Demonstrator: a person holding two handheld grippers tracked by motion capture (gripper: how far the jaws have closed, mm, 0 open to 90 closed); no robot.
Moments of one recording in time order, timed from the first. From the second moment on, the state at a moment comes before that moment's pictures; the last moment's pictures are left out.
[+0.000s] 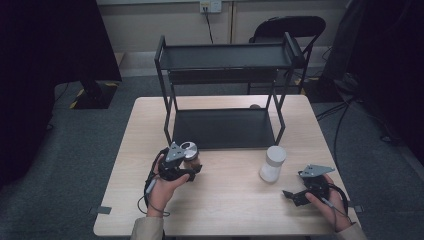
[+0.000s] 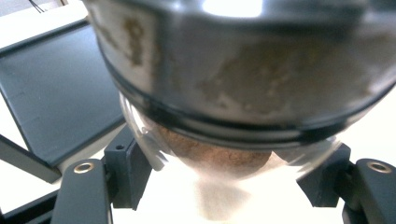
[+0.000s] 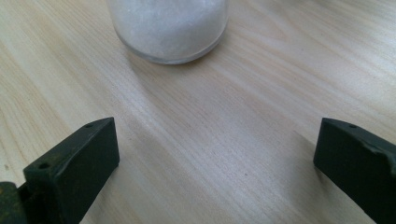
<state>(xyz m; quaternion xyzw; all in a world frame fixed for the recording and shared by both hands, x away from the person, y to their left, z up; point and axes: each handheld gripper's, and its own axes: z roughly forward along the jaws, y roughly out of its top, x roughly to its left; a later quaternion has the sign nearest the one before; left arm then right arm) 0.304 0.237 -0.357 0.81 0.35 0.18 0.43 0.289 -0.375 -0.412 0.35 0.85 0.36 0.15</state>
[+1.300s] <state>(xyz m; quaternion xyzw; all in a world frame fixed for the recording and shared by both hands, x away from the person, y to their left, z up) 0.363 0.209 -0.292 0.82 0.33 0.19 0.43 0.289 -0.375 -0.412 0.35 0.85 0.36 0.15</state>
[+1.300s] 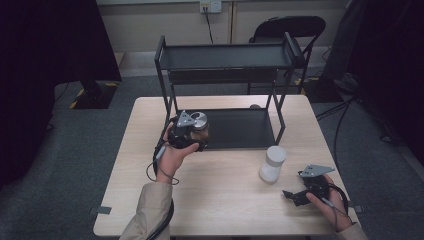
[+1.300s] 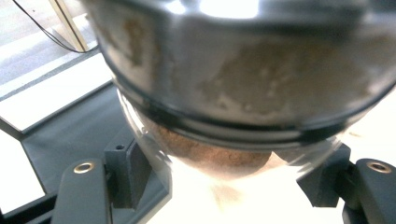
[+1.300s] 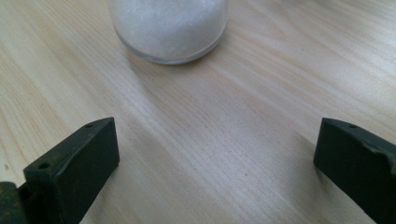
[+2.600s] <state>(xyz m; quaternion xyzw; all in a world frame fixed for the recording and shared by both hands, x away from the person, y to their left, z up) 0.396 0.205 -0.203 0.81 0.33 0.20 0.43 0.289 -0.375 -0.412 0.35 0.85 0.36 0.15</state>
